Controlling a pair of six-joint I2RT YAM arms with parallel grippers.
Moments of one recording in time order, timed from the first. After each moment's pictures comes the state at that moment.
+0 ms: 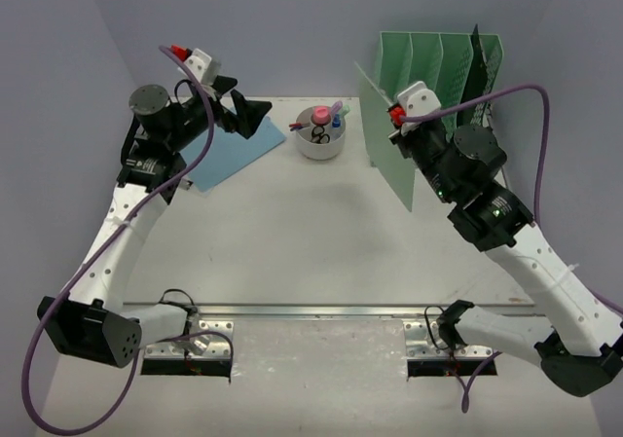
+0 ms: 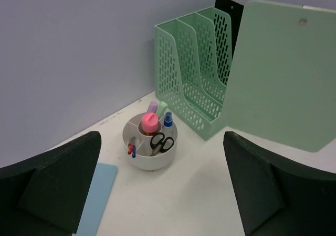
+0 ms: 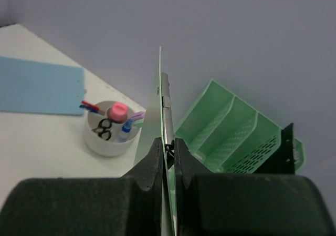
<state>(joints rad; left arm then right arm) -0.16 1.19 1.28 0.00 0.50 -0.04 0.66 1.03 1.25 -0.17 0.26 -0.47</state>
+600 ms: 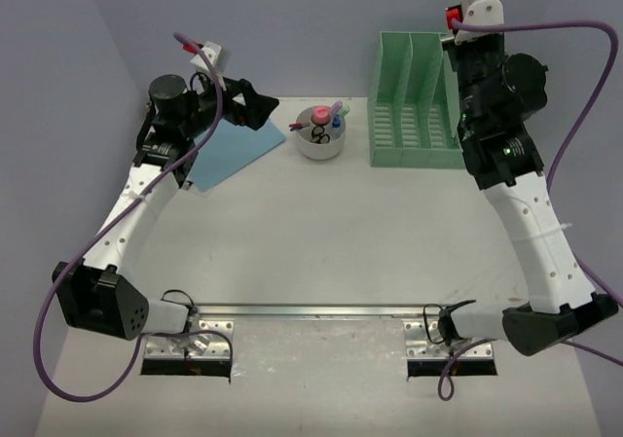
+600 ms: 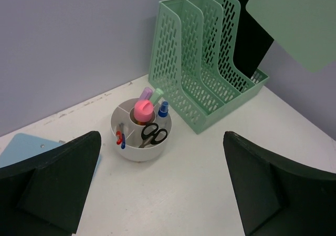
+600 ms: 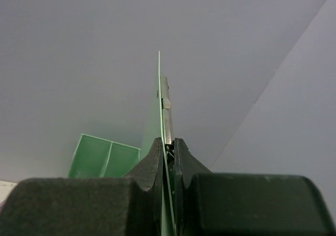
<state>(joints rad) -0.16 1.33 1.31 0.01 0.50 -0.16 0.37 1.27 1.59 0.08 0.35 -0.61</state>
